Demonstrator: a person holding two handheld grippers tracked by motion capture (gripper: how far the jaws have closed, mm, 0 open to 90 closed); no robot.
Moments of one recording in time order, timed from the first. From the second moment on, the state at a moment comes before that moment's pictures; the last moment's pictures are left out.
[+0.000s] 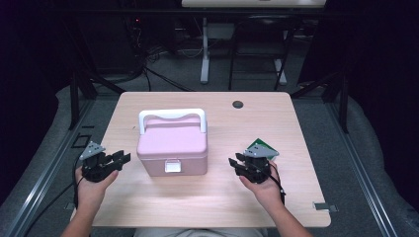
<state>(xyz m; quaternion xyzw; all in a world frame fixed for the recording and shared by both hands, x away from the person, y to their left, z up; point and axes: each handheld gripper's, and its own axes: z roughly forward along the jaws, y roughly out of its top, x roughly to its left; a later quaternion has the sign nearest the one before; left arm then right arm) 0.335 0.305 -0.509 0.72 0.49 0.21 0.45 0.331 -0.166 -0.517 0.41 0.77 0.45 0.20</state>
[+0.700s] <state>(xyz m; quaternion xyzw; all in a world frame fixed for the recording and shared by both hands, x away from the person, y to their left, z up) 0.344 0.292 -0.509 0.73 0.48 0.19 0.45 0.375 -0.126 -0.523 0.42 0.77 0.46 0.18</state>
